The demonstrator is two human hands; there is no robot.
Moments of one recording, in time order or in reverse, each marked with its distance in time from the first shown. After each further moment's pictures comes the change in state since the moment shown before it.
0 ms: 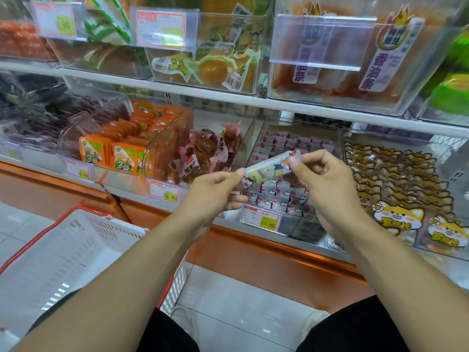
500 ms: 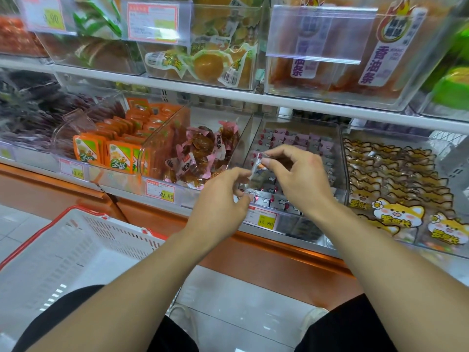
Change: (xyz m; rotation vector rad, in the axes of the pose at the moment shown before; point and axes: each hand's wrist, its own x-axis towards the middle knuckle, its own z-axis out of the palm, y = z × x) left_hand -0.005 -0.016 0.015 0.761 0.086 0.479; right_hand 0.037 0.031 0.013 -0.731 -0.051 -0.393
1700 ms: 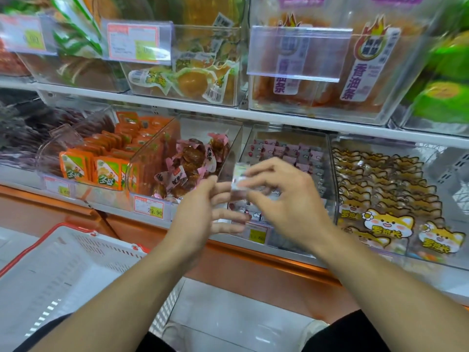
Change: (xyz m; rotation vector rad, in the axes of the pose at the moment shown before) left_hand 0.005 0.021 -0.018 -0.931 -0.127 -0.527; right_hand -0.025 -0.041 -0.023 0.069 -0.112 -0.236
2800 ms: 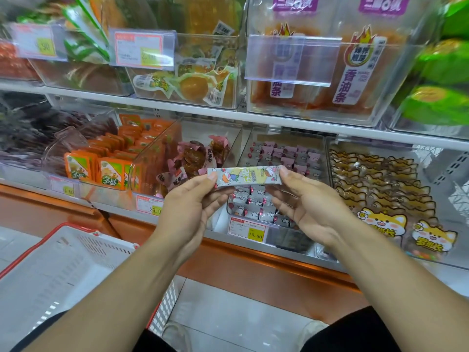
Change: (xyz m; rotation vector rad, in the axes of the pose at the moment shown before) left_hand -0.001 0.001 -0.009 -0.291 0.088 0.168; right_hand -0.003 0.015 -0.024 1.037 0.132 0.980
